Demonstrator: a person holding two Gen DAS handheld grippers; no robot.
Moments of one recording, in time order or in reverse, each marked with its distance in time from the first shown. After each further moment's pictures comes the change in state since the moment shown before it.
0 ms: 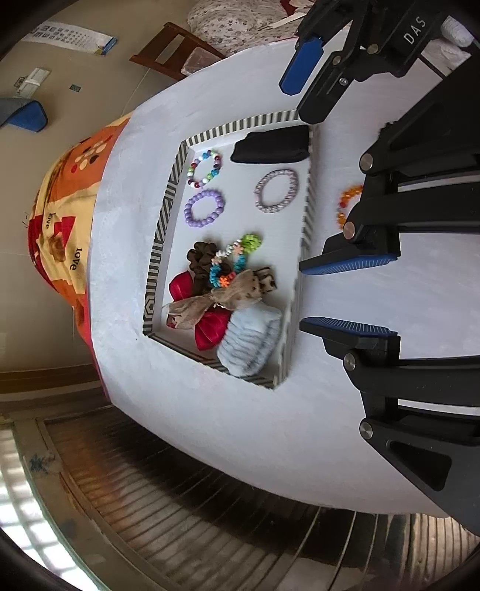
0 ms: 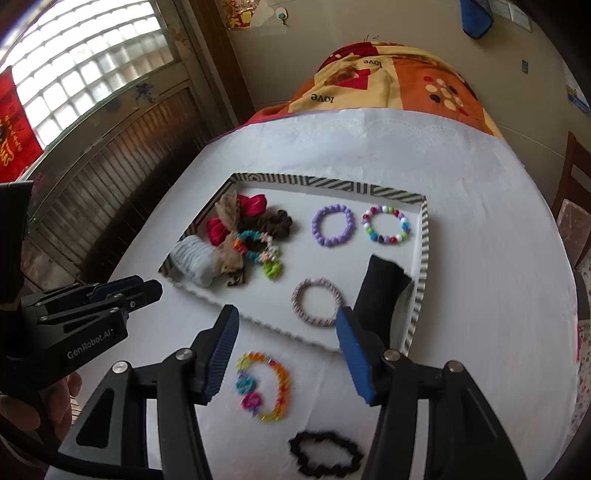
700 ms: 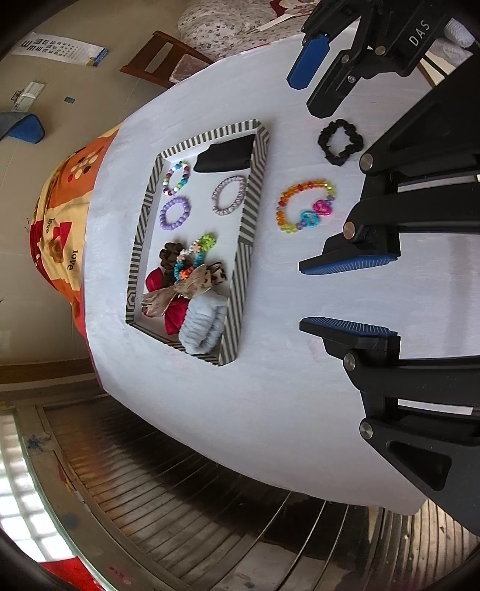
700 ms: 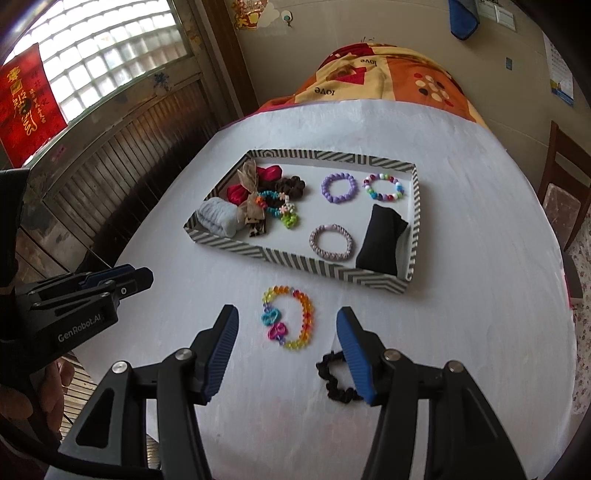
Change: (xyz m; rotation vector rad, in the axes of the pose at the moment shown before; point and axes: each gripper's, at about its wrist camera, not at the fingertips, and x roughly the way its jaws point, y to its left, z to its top) left arm -0.037 0.009 -0.060 0.010 -0.008 0.000; right arm -0.044 0.027 -0.067 -0.003 0.006 -0.030
